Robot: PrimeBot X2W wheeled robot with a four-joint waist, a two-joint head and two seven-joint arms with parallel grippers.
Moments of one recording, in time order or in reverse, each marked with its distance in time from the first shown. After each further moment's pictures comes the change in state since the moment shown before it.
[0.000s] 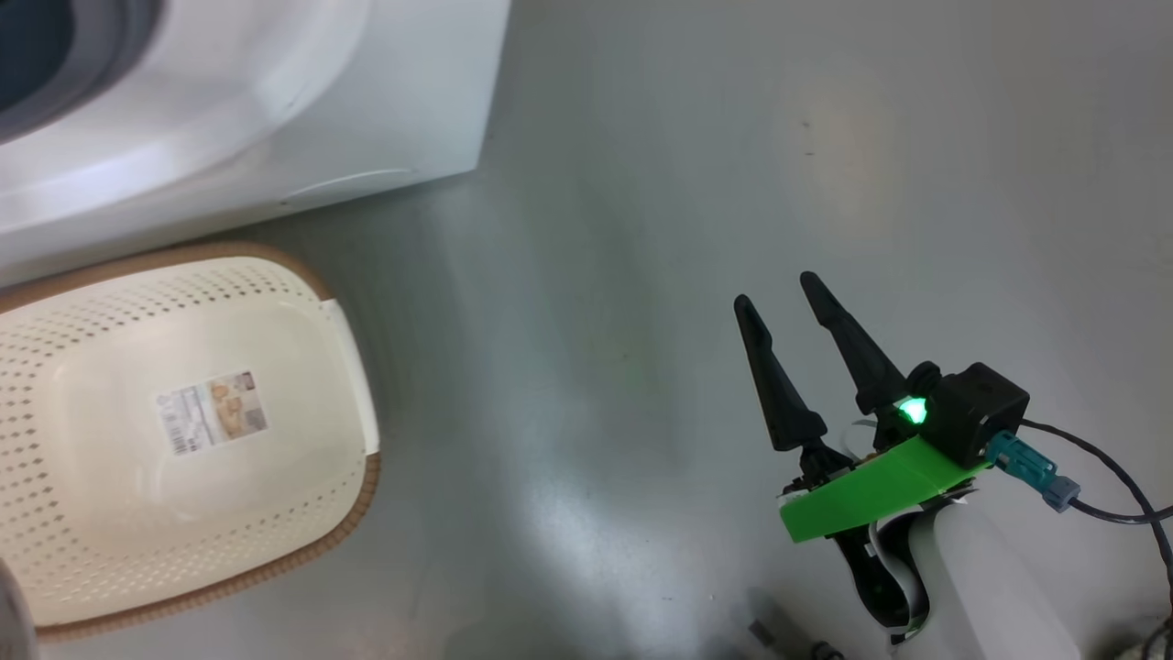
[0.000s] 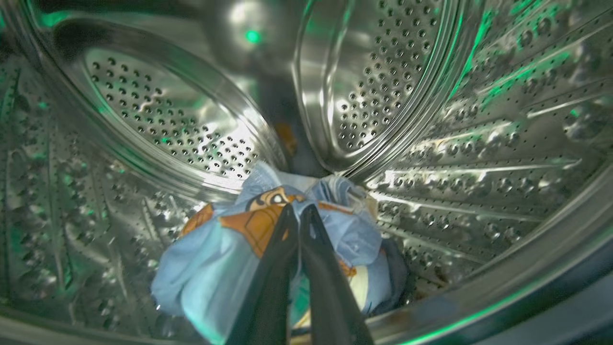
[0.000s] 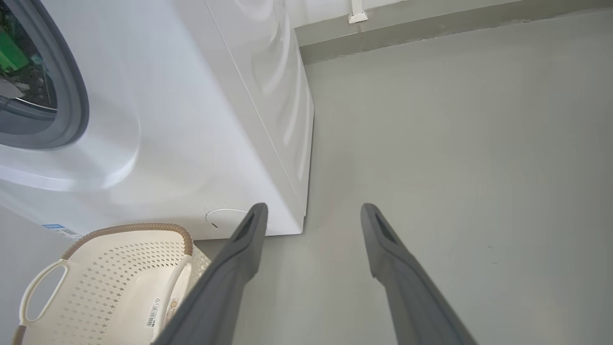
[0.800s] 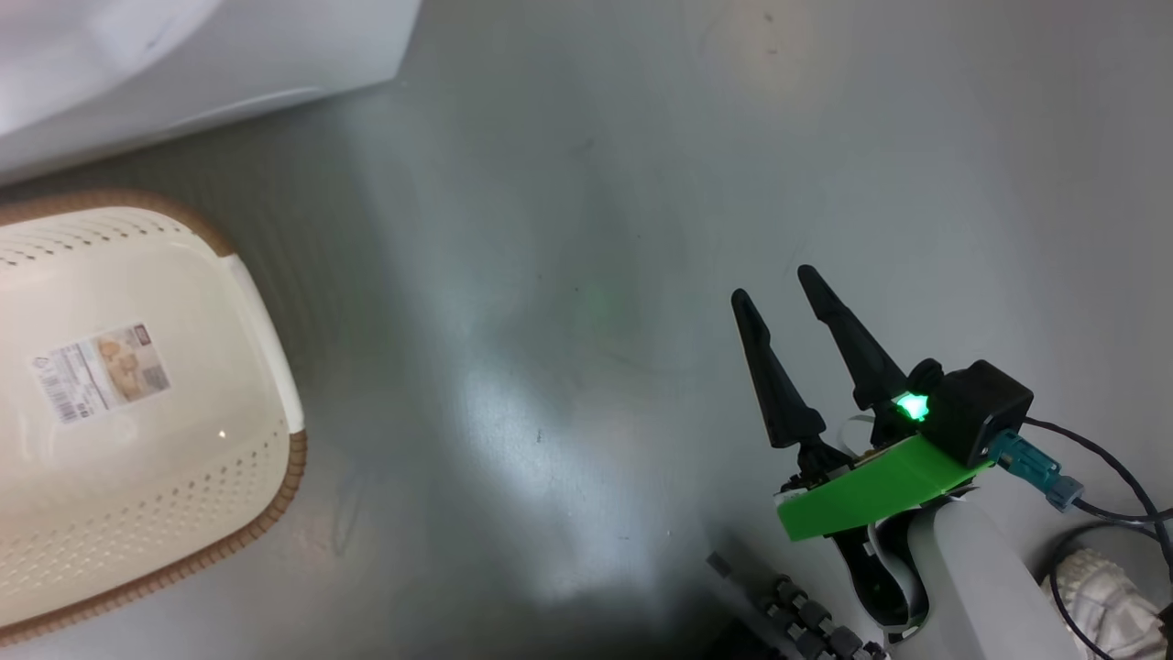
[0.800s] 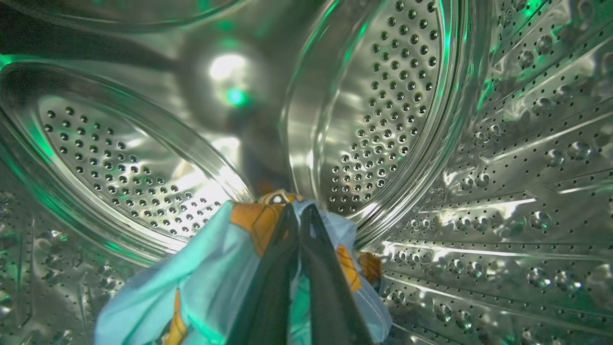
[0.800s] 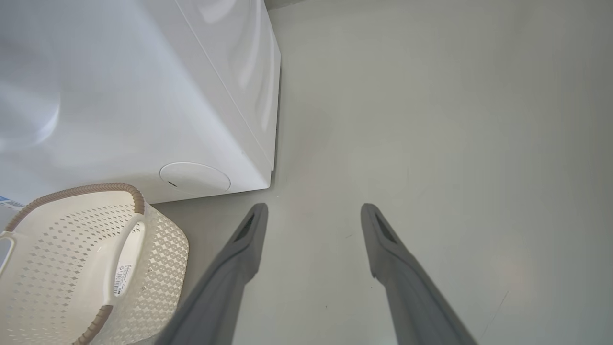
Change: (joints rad) left arm -0.282 0.105 -0.032 -0.015 -0.022 -0.072 -0.072; right arm 0.000 0.002 0.003 -0.023 0.009 0.000 0.000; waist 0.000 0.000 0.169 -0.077
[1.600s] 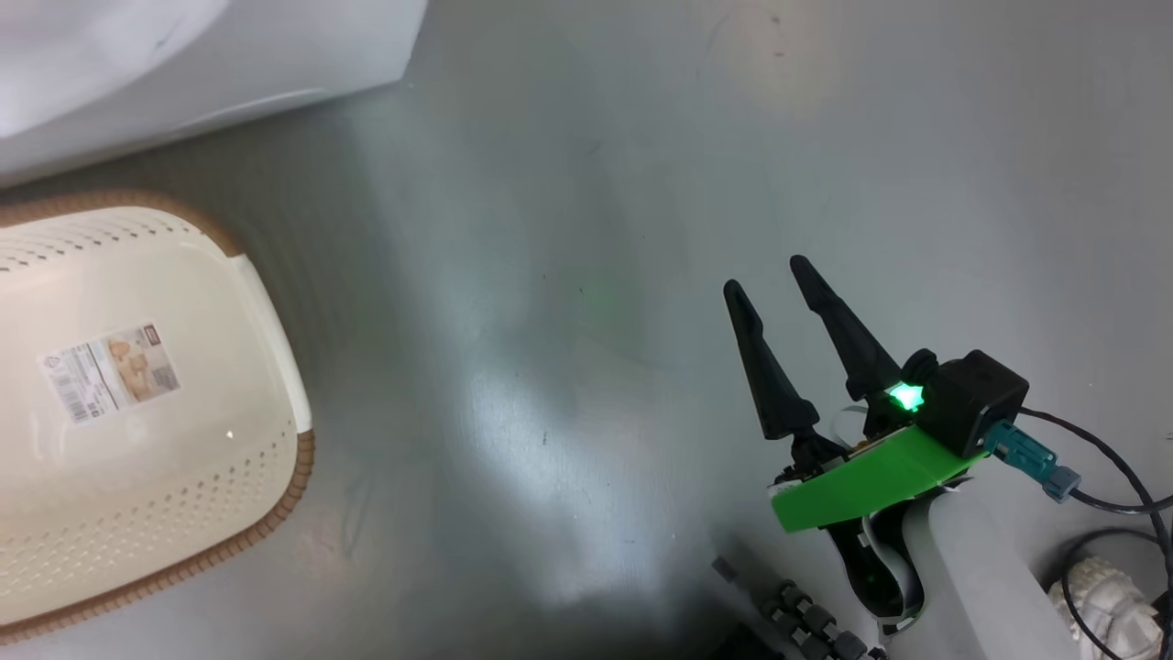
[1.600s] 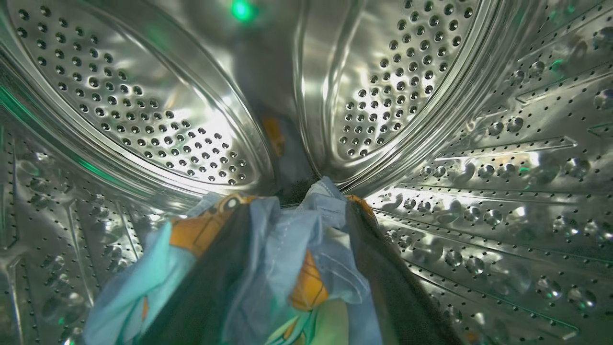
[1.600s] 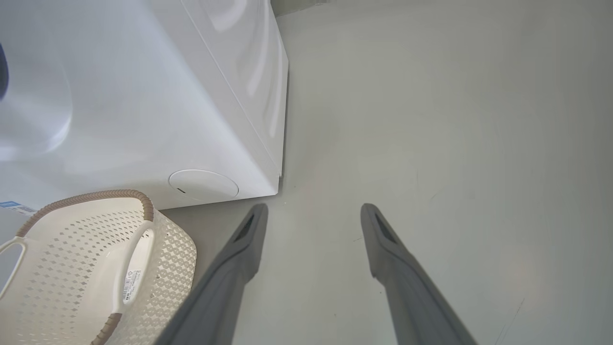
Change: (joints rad) left arm -0.060 0.013 -0.034 0.201 -0.065 -0.019 0.041; right arm -0.018 0.000 0.016 0.006 0.015 0.000 0.000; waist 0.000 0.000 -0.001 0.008
